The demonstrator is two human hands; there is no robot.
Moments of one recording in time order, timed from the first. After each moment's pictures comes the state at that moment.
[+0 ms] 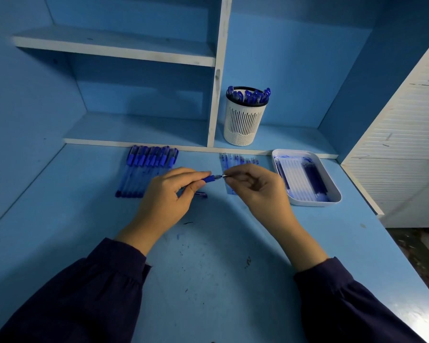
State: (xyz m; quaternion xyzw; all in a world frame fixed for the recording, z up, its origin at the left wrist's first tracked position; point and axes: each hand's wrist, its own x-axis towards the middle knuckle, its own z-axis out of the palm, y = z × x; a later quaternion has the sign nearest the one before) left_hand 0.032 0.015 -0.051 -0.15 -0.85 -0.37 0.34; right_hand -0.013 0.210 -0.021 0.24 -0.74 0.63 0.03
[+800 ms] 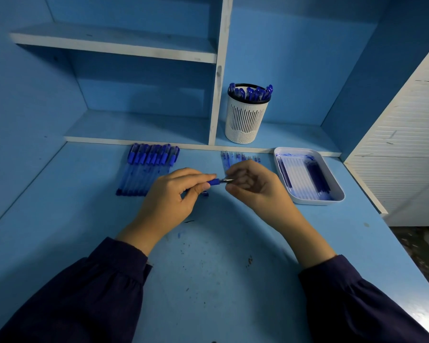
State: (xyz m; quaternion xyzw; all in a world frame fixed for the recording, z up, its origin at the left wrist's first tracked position) left_hand 0.034 0.017 -0.051 -0.17 -0.86 -0.36 0.32; right_hand -0.017 0.218 -0.019 0.28 -0.73 0.62 -0.07
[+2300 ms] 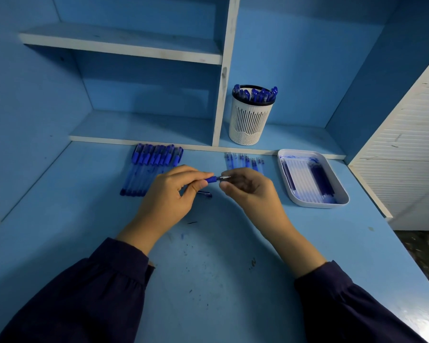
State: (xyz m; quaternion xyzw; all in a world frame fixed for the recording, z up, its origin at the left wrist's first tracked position) left_hand 0.034 0.011 -0.048 -0.13 -0.86 -0.37 0.32; right_hand -0.009 0.196 -0.028 0.19 -0.73 0.65 -0.05
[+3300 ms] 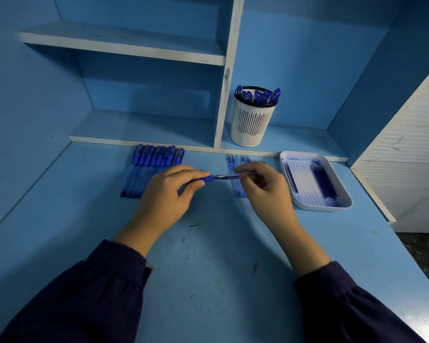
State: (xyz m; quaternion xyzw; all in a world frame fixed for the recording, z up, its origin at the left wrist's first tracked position) left_hand 0.031 0.003 -0.050 -0.11 -0.87 -0.37 0.31; right_hand -0.022 0.198 -0.023 0.16 -0.79 0.59 0.06
